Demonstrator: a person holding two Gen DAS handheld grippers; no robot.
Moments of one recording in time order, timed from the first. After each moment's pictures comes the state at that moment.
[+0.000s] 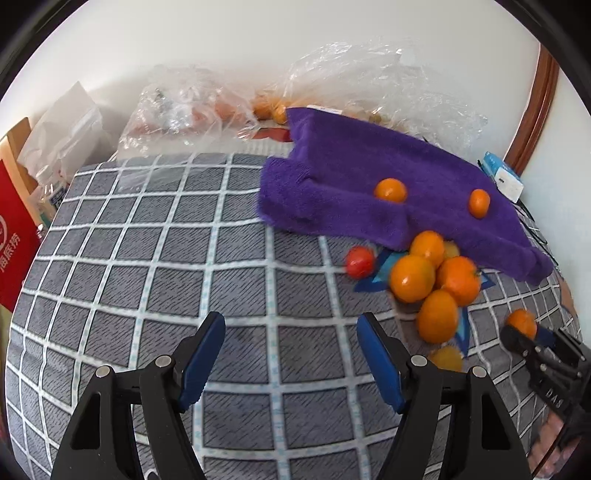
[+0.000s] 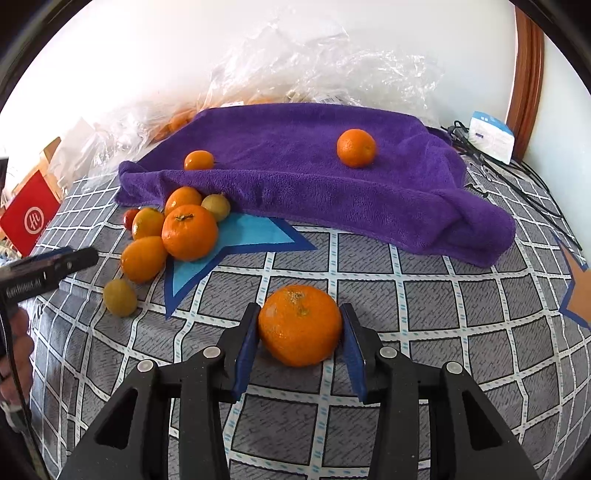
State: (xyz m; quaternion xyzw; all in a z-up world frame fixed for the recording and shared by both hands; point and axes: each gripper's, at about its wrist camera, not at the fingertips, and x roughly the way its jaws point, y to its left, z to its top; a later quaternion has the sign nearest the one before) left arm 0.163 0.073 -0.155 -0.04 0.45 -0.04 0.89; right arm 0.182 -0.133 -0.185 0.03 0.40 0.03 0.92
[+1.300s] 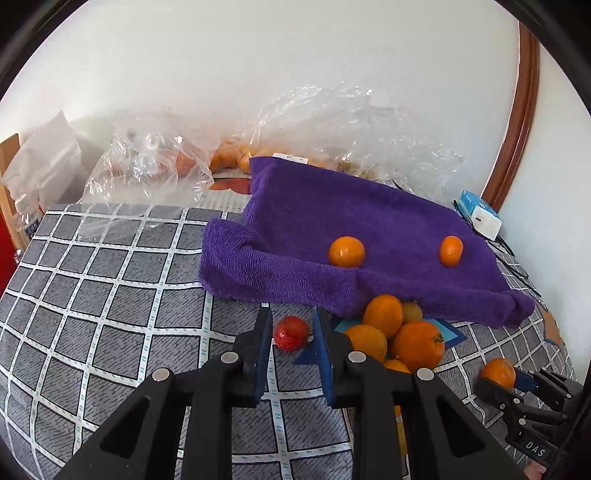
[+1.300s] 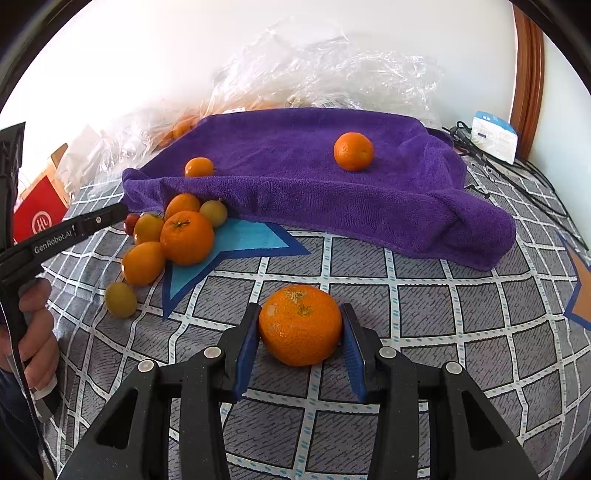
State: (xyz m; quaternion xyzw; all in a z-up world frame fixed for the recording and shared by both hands) left arm 0.168 0.052 -0.146 -0.07 0.36 -0.07 0.93; right arm 0.183 -0.142 -0.185 0.04 0.39 0.05 0.92
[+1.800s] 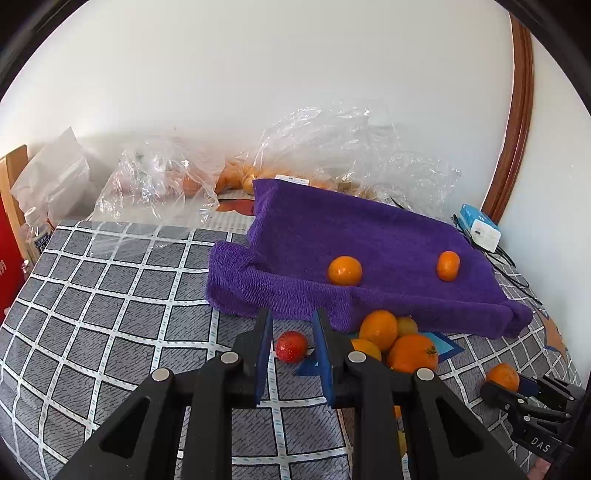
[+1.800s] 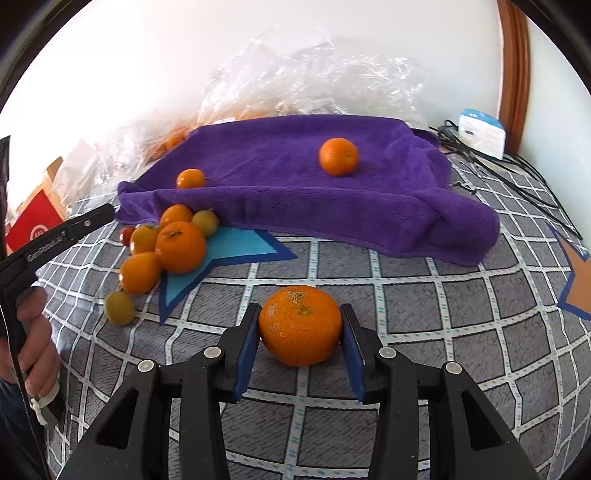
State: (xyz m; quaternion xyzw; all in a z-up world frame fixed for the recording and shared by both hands) left arm 0.163 0.048 -0.134 -0.07 0.33 -0.06 0.94; right arm 0.179 -0.153 -0.182 0.06 0.38 0.03 0.92
